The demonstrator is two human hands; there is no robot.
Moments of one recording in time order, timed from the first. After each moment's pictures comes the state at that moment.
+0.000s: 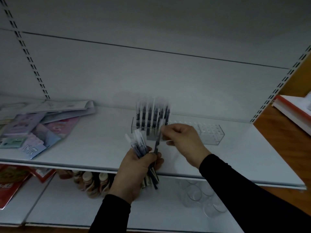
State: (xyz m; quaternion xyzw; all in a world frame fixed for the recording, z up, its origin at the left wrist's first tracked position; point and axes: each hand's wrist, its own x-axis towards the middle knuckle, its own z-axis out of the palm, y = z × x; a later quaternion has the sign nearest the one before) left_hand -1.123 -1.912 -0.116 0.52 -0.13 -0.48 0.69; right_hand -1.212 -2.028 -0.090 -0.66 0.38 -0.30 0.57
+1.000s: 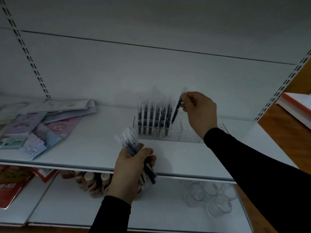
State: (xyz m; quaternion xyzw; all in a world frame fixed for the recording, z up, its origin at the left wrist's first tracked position) left_hand -1.113 -1.913 -0.120 0.54 -0.08 -0.42 0.72; right_hand -1.203 -2.092 -0.069 -0.73 0.38 -0.48 0.31
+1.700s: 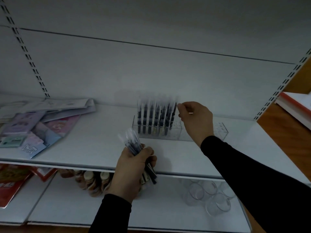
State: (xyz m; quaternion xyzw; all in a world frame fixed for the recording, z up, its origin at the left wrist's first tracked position) left_hand -1.114 -1.915 -0.125 0.54 -0.10 -0.44 0.71; right_hand -1.207 -2.081 -0.089 -0.73 0.44 -0.43 0.29
